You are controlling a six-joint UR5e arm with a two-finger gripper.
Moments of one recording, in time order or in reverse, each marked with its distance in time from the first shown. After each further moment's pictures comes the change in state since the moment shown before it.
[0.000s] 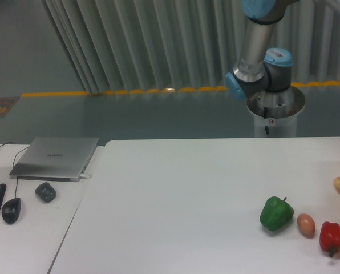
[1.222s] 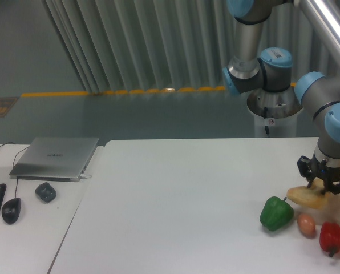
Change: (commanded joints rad) arm -0.127 -0.015 -0.056 0.135 0.189 -0.095
